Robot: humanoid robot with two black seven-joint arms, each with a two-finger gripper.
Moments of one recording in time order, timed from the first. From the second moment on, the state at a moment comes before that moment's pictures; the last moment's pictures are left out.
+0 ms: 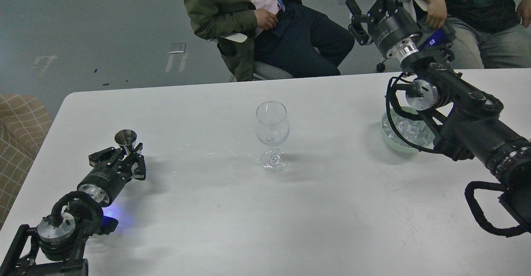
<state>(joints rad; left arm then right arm) -0.08 0.13 -1.74 -1.06 -0.02 -0.13 0.40 0.95 -0.14 0.77 0.57 -0.40 0.27 0.49</state>
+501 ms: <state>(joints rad) -0.12 0.16 -1.71 -1.21 -0.01 -0.08 0.44 0.95 -0.14 0.77 0.57 -0.40 0.27 0.49</state>
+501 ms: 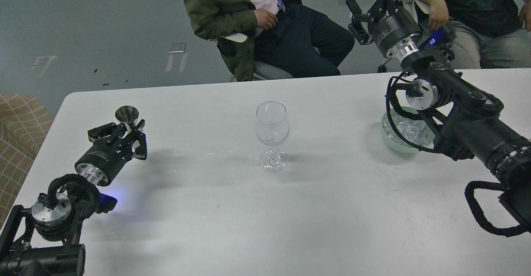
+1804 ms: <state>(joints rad) -0.38 0.26 -1.29 -1.57 0.10 0.33 0.49 0.95 -0.14 0.77 0.57 -0.40 0.27 0.49</state>
